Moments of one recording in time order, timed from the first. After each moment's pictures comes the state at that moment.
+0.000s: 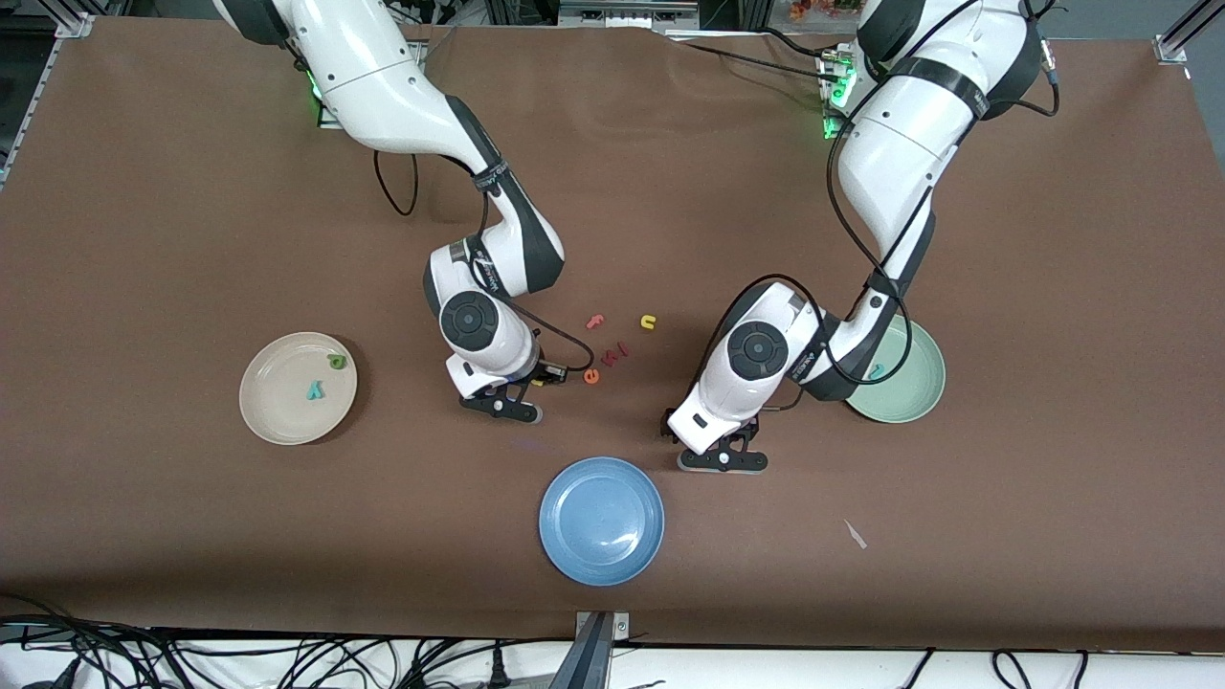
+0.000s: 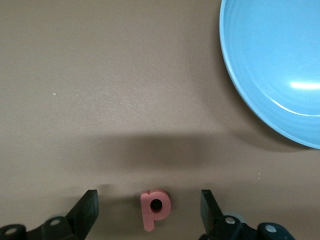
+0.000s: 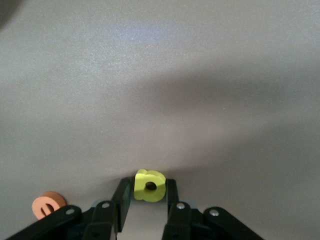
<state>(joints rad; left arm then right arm) -0.30 0.99 -0.26 -1.24 0.27 2.34 -0.60 0.68 0.85 -0.15 -1.46 0.30 2.28 0.61</state>
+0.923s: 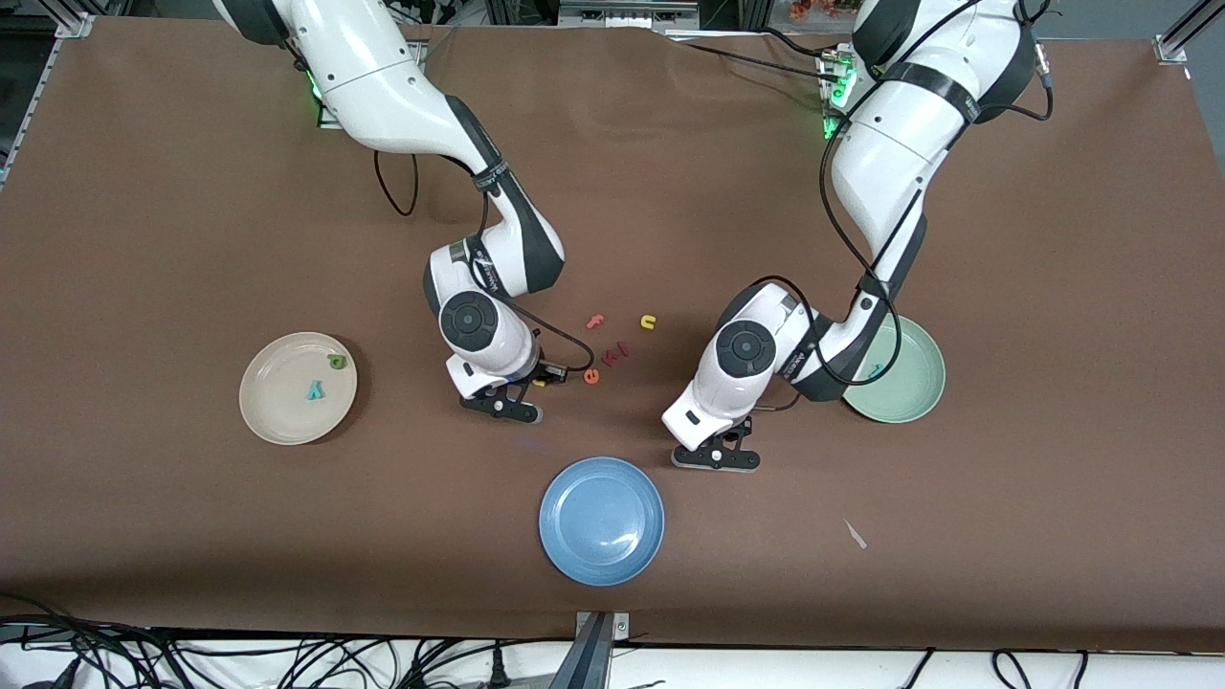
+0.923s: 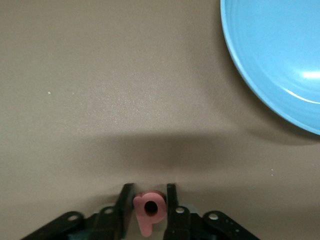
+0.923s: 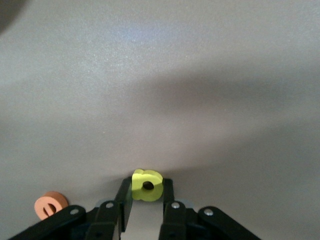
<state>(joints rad) -0.32 1.01 -0.26 -1.24 0.31 2.34 -0.59 0.67 0.85 -0.15 -1.46 0.30 2.27 0.61</state>
